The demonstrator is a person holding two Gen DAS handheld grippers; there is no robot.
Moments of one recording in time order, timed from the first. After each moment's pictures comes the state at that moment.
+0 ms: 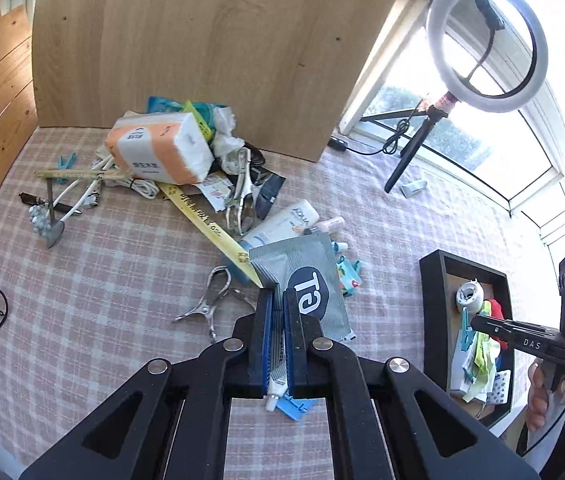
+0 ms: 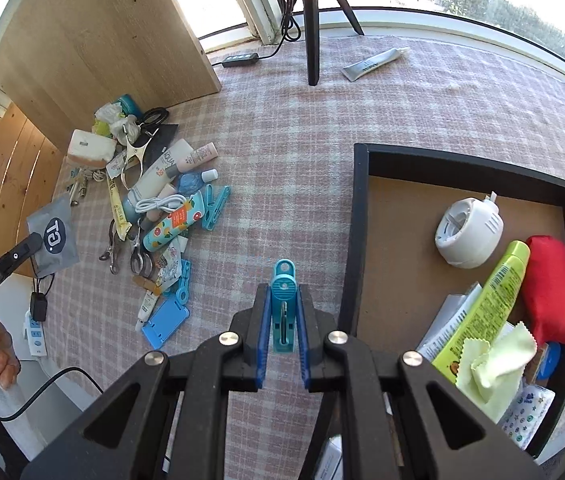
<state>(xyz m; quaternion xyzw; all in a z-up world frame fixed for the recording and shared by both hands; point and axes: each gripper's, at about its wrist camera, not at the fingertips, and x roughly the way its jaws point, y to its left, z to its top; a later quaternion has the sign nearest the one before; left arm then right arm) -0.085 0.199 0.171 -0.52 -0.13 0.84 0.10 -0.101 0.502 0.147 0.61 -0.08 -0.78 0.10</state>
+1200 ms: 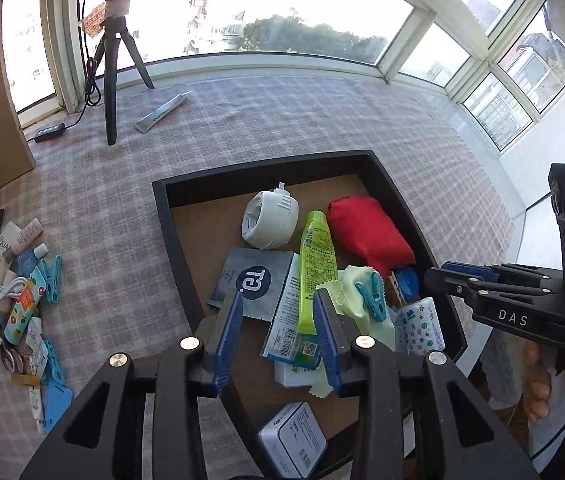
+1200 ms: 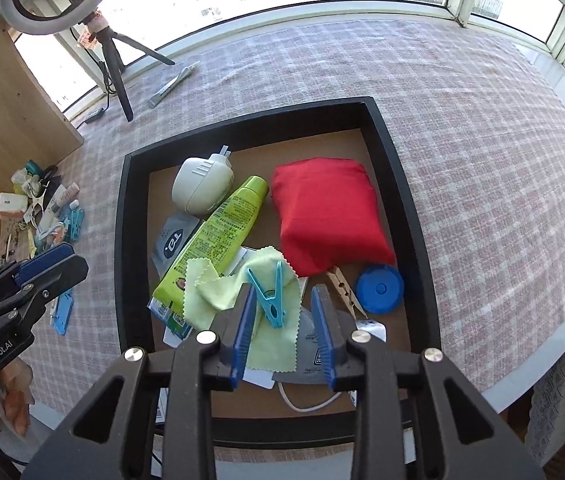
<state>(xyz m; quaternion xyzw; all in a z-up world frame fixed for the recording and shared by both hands) -0.058 0.495 0.164 -0.55 0.01 0.79 0.28 -0.024 0.693 0.155 0.59 -0.12 -0.79 -0.05</state>
